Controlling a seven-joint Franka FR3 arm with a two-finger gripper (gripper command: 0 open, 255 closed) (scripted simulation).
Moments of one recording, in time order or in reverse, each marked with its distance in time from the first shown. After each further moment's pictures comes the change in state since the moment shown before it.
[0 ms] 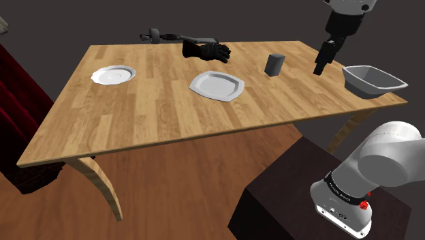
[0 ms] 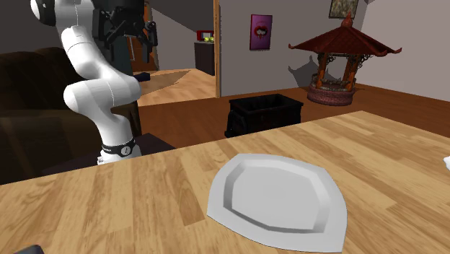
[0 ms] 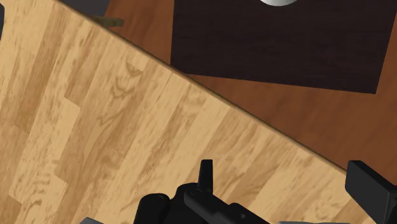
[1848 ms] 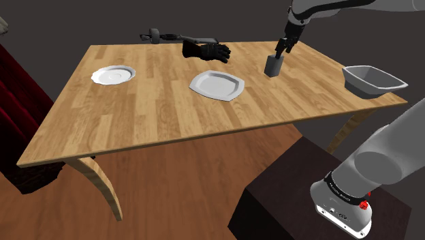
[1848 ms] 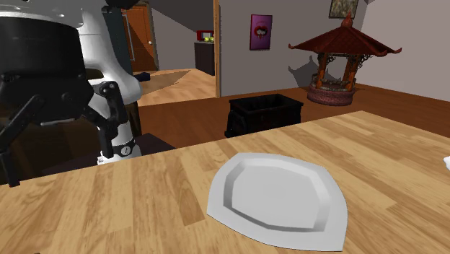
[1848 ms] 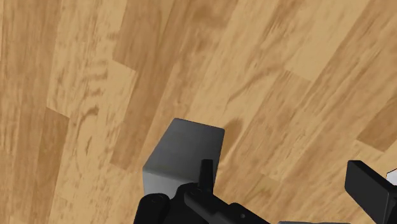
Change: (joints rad) arm -0.091 0.724 -0.326 0.319 0.010 0.614 -0.274
